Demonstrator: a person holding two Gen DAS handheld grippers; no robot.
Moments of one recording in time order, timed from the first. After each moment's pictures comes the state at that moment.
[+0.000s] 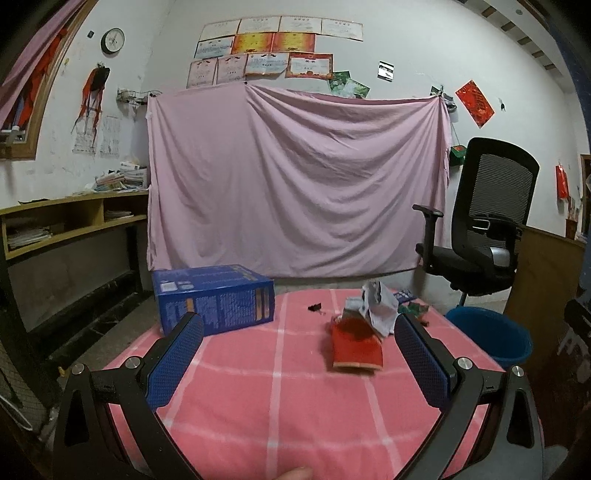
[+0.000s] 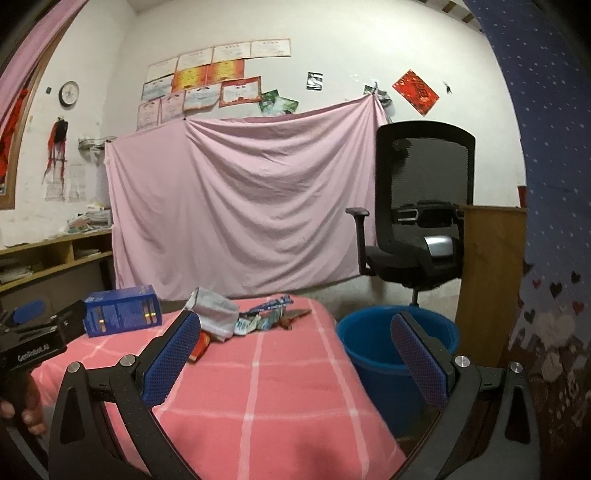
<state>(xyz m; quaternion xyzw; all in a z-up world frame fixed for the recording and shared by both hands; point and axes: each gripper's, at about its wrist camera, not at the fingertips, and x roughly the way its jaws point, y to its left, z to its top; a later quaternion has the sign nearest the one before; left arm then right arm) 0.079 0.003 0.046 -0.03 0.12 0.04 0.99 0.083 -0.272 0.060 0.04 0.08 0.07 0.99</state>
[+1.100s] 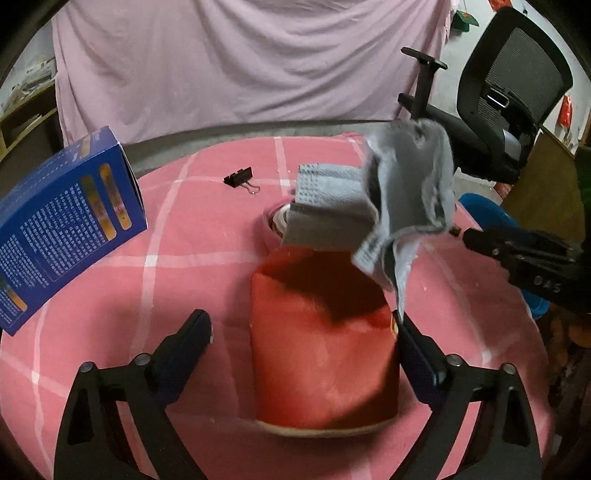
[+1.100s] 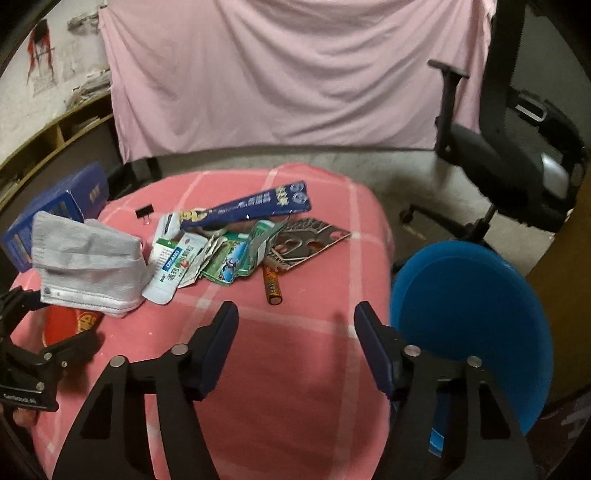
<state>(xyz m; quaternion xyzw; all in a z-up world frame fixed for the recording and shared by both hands) 0.280 -0.025 -0.030 -0.04 0.44 -0.06 0.90 0.359 -0.248 -0.017 -0.05 0.41 0.19 0.89</state>
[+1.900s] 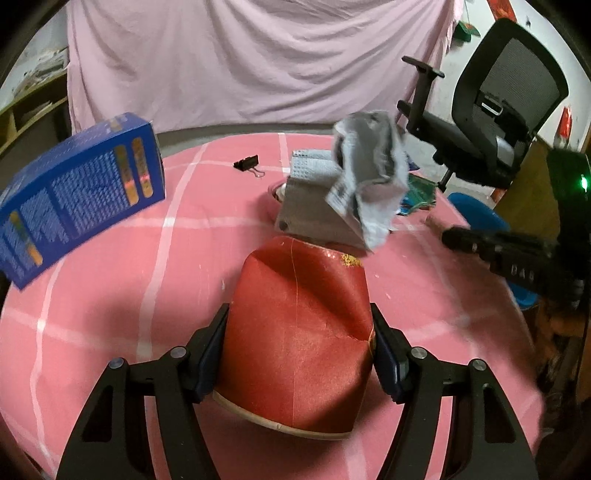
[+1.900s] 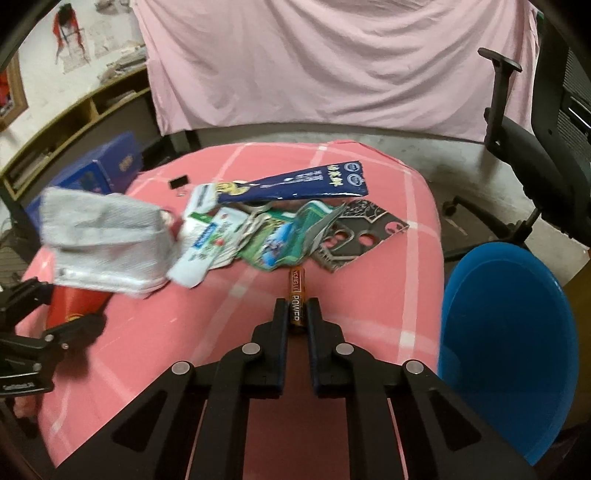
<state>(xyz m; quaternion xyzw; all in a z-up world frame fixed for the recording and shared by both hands) 0.239 -0.020 -0.023 -0.06 0.43 -0.06 0.90 0.351 -0.239 -0.018 -0.06 0.43 0.27 0.86</state>
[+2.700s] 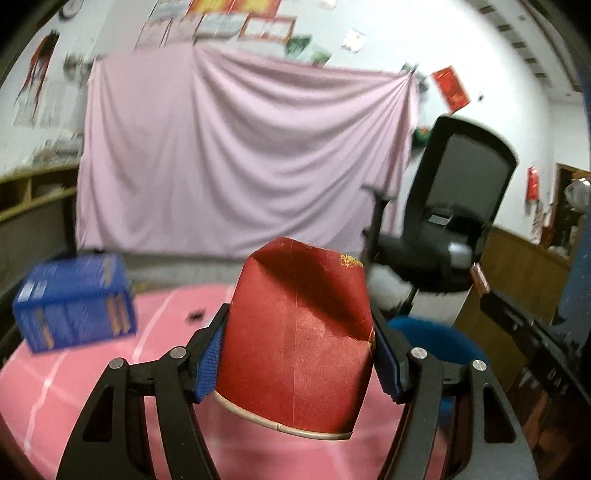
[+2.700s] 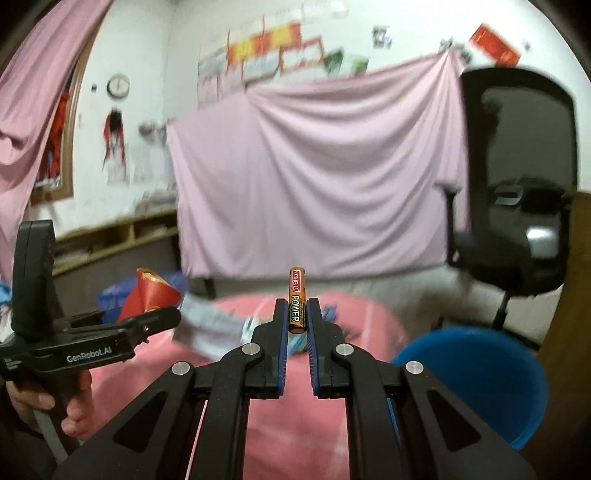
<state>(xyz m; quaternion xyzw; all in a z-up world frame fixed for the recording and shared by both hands) 0.199 -0.111 0.070 -0.06 0.16 -0.07 0.98 0.233 -0.321 0.058 0.05 0.10 0.25 0.96</state>
